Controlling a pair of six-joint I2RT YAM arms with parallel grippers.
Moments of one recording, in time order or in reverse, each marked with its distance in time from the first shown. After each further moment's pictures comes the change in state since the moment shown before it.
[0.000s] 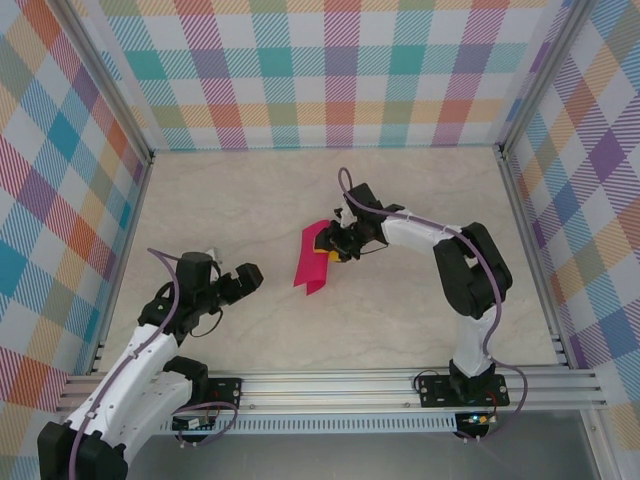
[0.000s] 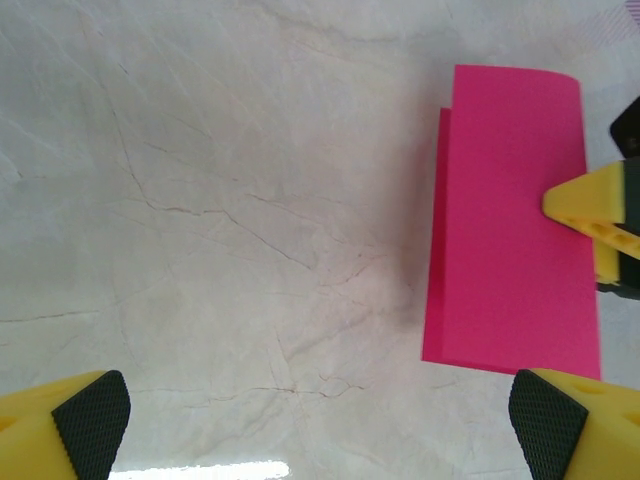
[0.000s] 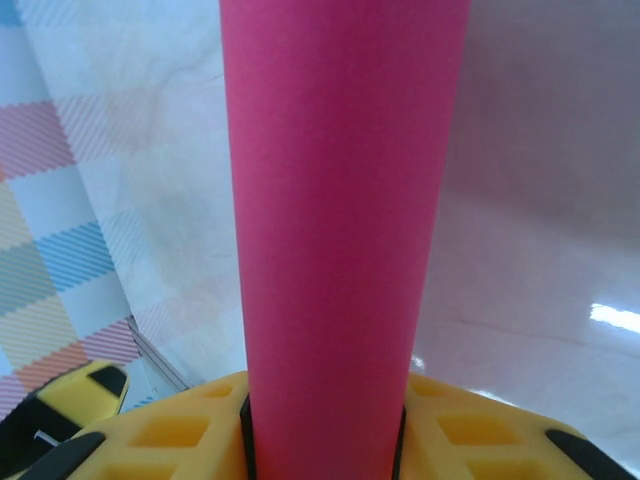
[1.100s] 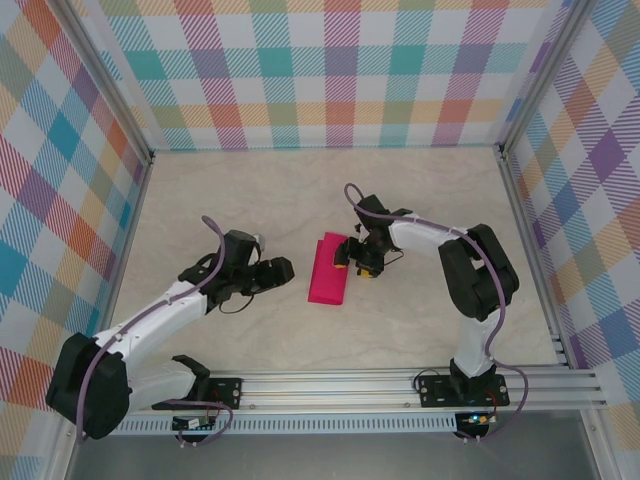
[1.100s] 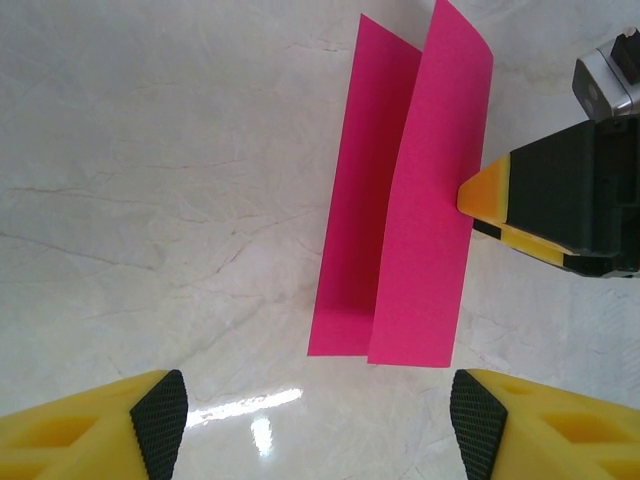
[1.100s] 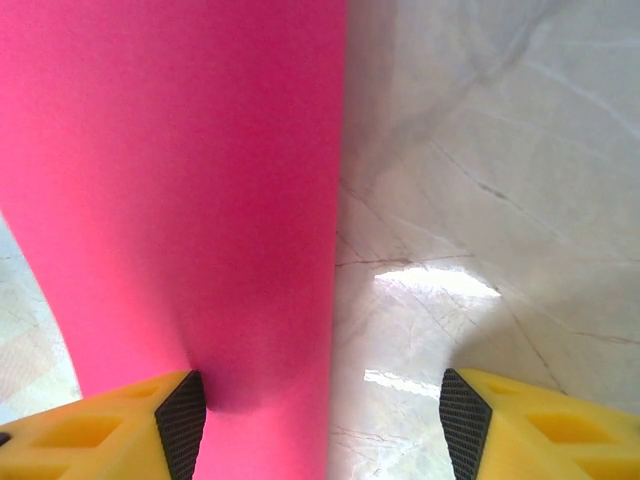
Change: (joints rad) left arm -0.230 0.404 0.168 0.163 0.016 -0.002; right arm -0.034 -0.040 -0.065 -0.243 0.265 -0.155
